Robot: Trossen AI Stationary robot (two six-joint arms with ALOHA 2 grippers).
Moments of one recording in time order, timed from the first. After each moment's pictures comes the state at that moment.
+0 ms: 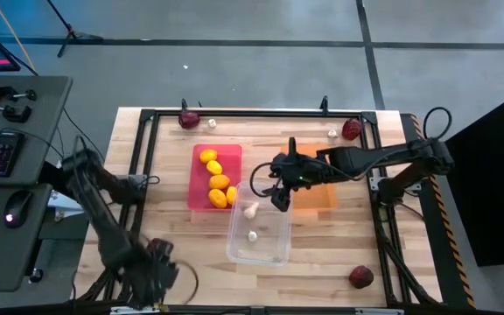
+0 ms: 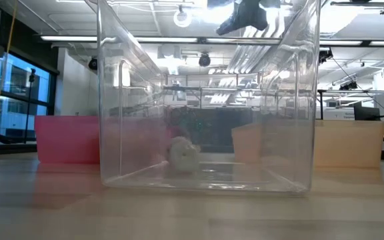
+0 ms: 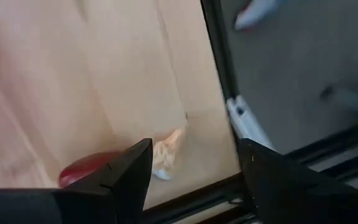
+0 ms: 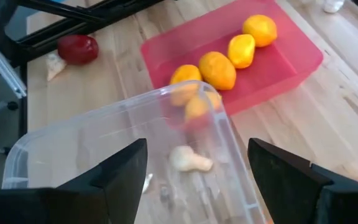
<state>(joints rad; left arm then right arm) -0.96 1.61 1.36 -1.10 0.09 -0.66 0.13 1.53 1.41 -0.65 0.16 0.47</state>
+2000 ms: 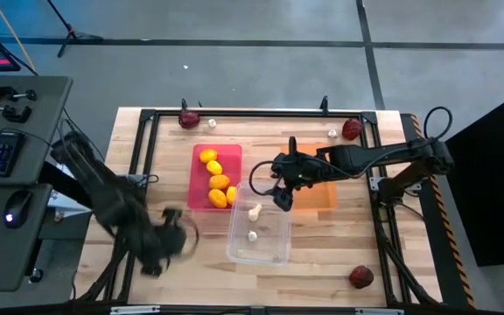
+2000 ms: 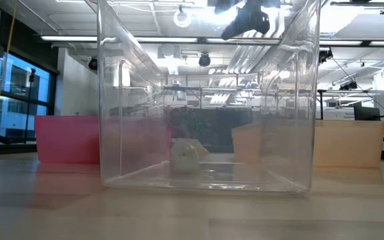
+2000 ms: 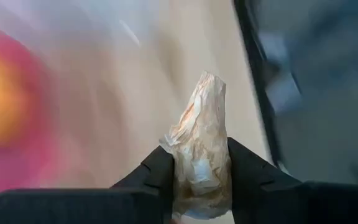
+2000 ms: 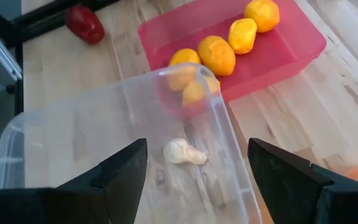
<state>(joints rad) -0.78 1.36 1.32 -1.06 -0.19 -0.56 0.11 1.52 1.41 -0.70 0.12 0.45</state>
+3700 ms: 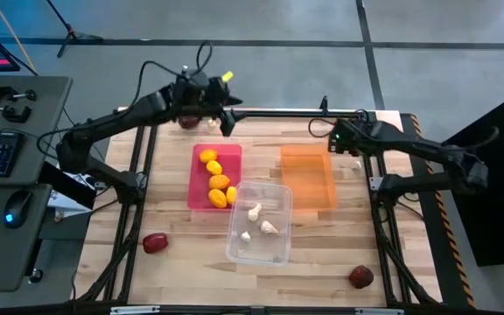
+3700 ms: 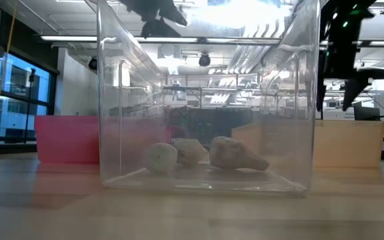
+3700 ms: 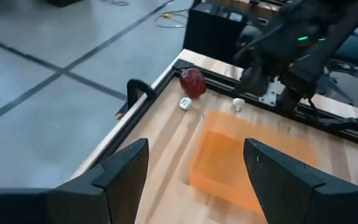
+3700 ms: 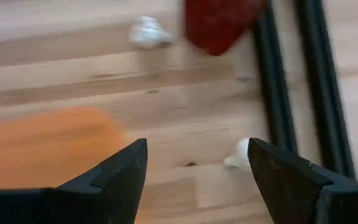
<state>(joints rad) 0.46 1.43 1.40 -0.41 0.10 -0.06 -0.54 1.11 0.83 -1.10 0.38 1.10</state>
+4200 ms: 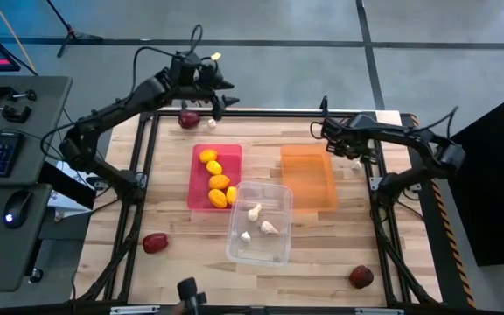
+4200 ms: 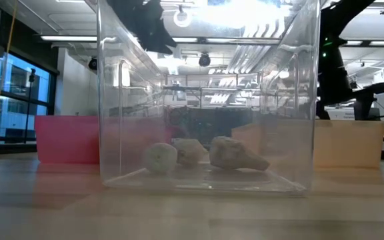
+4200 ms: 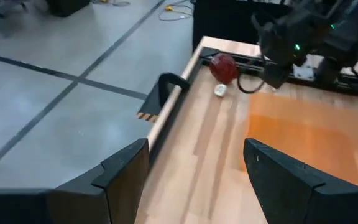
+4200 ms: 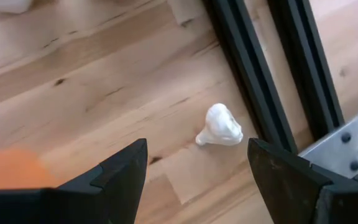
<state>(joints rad) 0.70 1.48 1.40 -0.41 0.29 0.21 -0.67 1.41 0.83 -1.16 0.28 1.33</state>
